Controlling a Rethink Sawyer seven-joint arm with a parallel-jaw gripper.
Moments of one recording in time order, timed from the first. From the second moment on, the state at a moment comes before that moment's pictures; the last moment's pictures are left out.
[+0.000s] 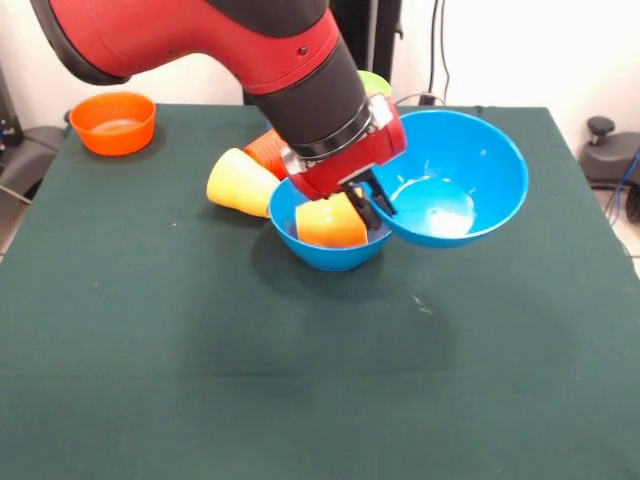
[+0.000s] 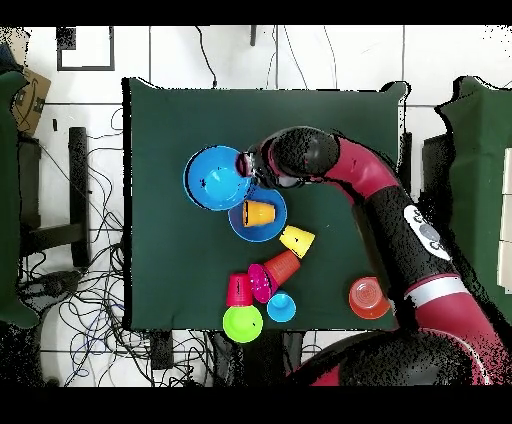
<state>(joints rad) -0.72 -0.44 0.65 1.48 -0.17 0.86 1.36</state>
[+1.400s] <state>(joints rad) -0.81 -0.42 0.70 1.49 -0.30 0.86 1.36</state>
